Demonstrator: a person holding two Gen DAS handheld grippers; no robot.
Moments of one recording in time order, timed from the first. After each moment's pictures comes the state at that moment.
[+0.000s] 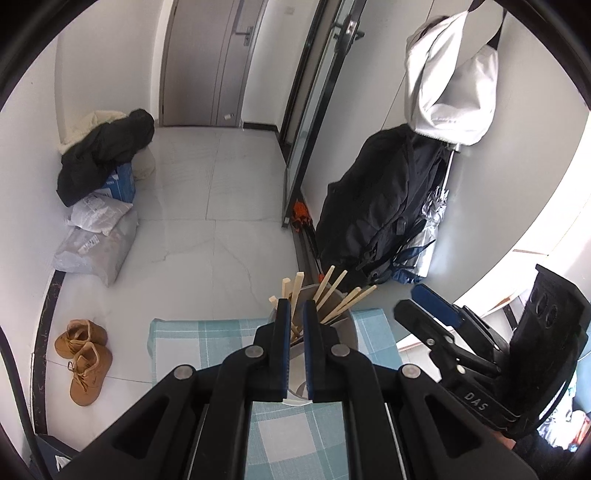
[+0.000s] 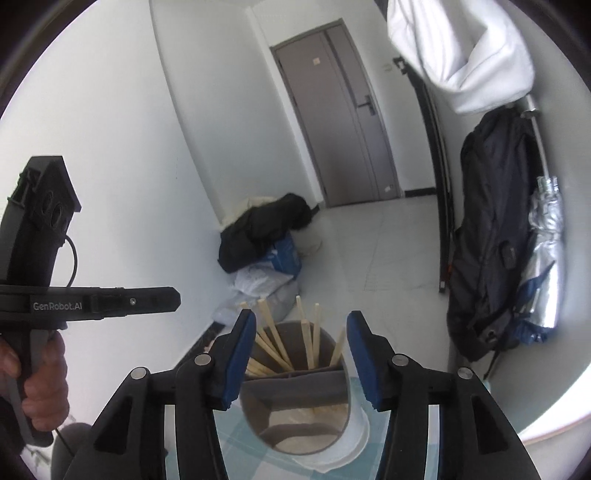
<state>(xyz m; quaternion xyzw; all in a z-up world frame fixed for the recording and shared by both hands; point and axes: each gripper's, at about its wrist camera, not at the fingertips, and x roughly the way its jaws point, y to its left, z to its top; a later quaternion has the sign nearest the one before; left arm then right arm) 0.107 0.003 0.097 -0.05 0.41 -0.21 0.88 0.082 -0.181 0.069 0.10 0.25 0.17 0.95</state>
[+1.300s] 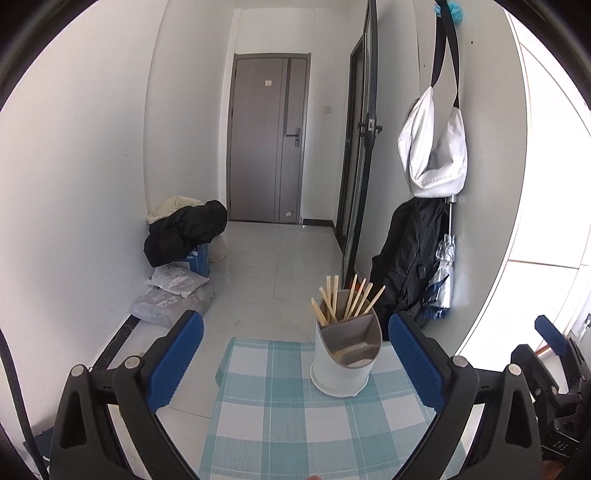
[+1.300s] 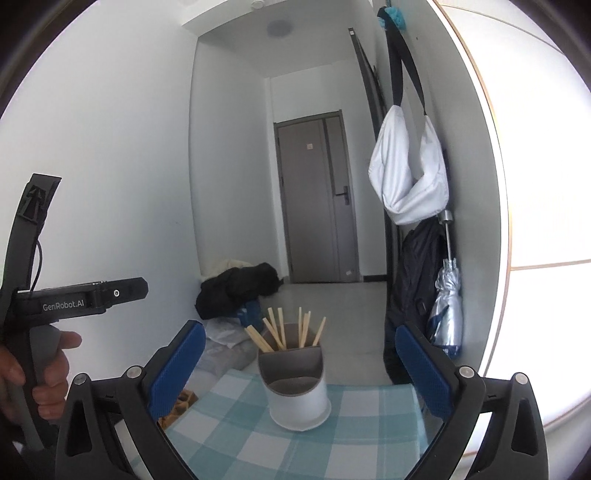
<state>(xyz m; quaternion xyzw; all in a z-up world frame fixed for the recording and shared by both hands) -0.056 0.036 0.103 -0.03 0.22 -0.09 0.97 -0.127 -0.165 0.108 0.02 0.09 0.08 0.99</state>
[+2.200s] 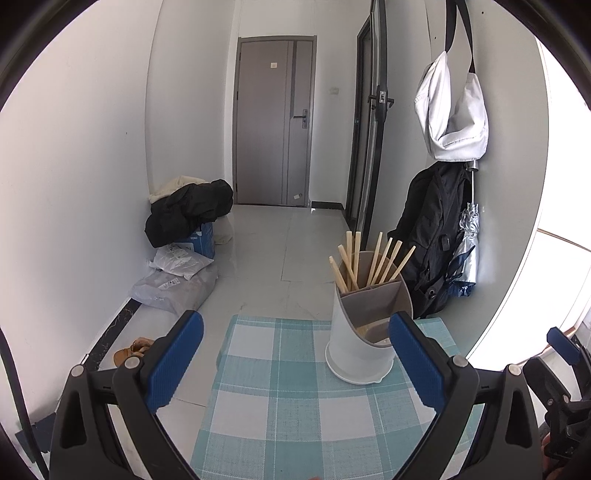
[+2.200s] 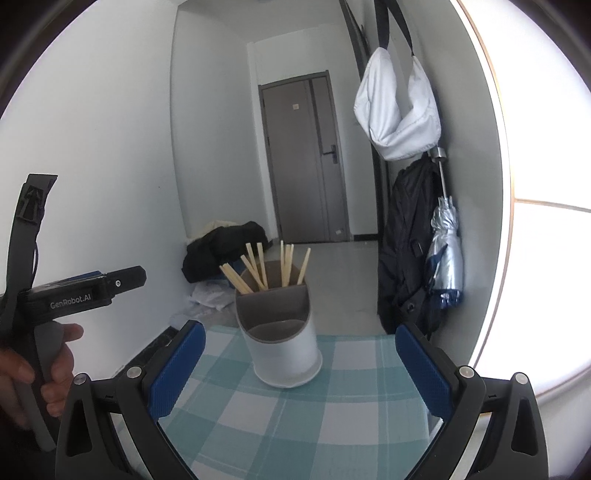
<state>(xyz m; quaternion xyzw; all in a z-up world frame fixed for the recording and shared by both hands) -0.026 0.035 0.041 -0.02 0.24 -0.07 0.97 -0.098 -0.173 0.047 0.03 0.17 0.06 0.98</state>
